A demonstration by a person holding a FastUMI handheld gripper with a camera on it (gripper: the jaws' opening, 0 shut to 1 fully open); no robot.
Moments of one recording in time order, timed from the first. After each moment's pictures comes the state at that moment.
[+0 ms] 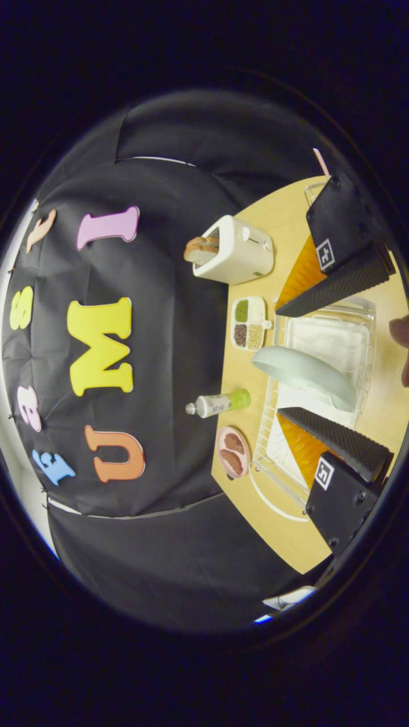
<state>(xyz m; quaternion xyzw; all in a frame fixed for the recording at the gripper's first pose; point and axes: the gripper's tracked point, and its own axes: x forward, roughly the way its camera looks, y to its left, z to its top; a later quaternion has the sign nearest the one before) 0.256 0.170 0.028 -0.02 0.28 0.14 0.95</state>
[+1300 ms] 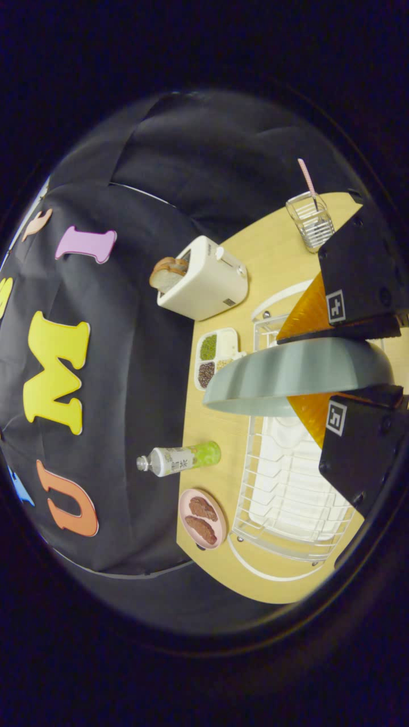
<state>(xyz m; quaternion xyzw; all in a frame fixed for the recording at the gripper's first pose) 0.289 0.186 0.001 -0.09 0.33 -0.04 0.94</state>
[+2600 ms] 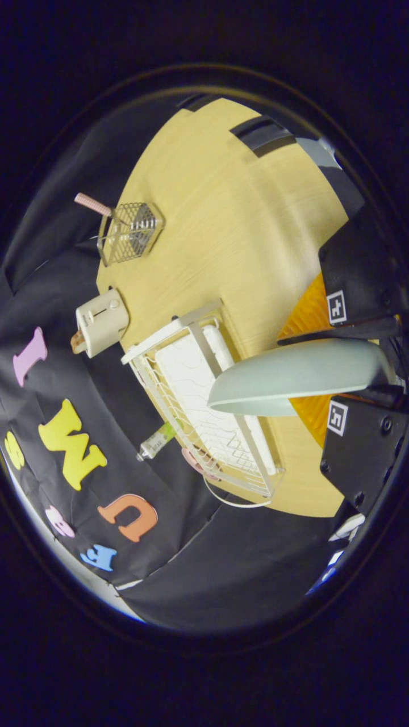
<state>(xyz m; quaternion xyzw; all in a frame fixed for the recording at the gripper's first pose) 0.058 0.143 -0.159 0.26 0.39 0.08 0.88</state>
